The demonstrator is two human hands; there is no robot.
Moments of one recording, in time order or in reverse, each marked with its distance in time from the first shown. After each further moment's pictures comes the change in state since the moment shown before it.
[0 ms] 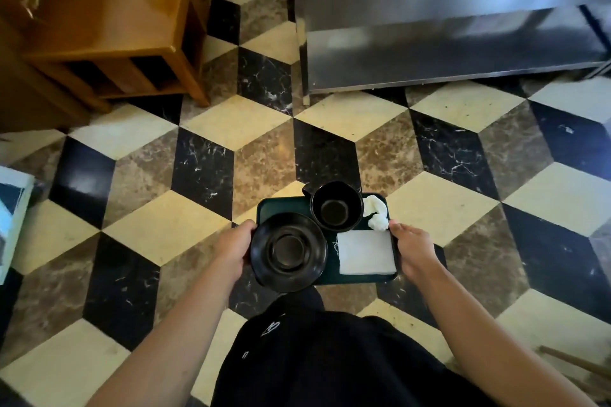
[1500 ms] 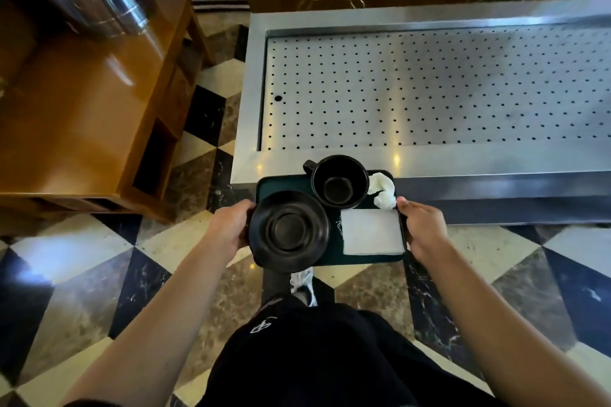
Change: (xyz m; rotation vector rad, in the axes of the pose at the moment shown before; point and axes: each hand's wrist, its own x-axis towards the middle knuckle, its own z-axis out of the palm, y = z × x) left_hand 0.196 0.628 0.339 -0.094 -0.064 0.187; right_hand 0.426 -0.627 0.140 -0.006 -0.019 -0.207
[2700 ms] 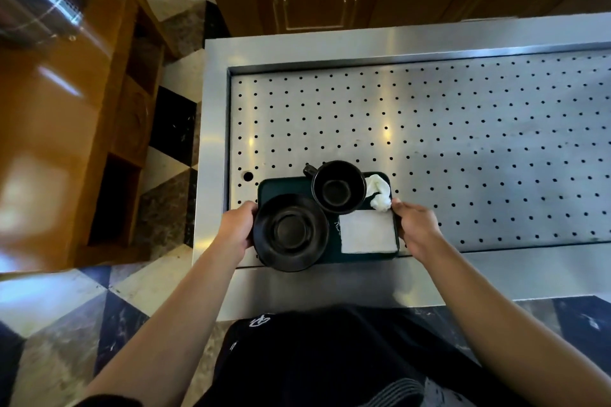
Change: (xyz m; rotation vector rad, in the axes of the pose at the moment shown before) left_hand 0.233 0.182 0.157 -0.002 0.072 -0.220; right_hand 0.260 -0.153 0.100 -0.076 0.038 0.207
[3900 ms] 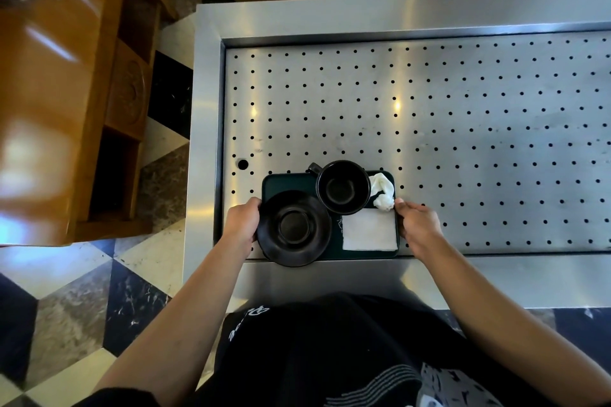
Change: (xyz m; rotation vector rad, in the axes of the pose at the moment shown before) left_hand 0.028 -0.022 0.022 0.069 0.042 -0.067; right_hand 0.040 0.018 -0.005 -0.089 -0.010 0.063
